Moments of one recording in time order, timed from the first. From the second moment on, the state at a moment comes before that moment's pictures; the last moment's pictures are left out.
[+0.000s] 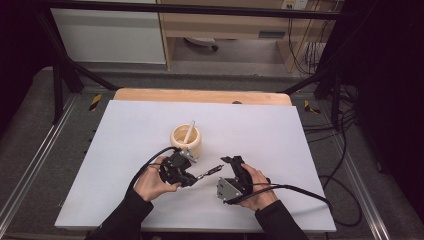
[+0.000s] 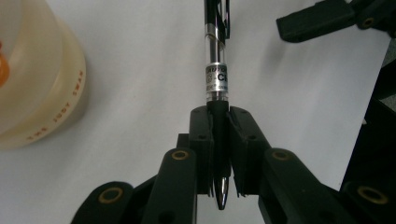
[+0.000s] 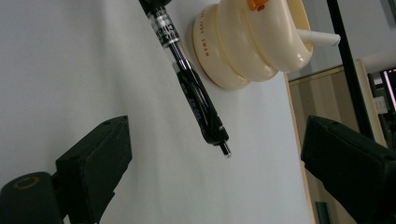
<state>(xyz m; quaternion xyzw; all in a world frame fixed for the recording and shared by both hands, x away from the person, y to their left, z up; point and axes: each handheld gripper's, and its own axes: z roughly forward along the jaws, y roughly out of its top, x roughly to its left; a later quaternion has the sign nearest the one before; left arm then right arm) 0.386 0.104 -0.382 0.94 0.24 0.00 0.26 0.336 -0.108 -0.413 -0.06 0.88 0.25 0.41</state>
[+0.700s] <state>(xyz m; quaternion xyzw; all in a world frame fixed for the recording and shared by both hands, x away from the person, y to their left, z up) 0.388 0.071 -0.363 0.93 0.24 0.00 0.27 0.333 -0.106 -0.422 -0.14 0.84 0.22 0.47</state>
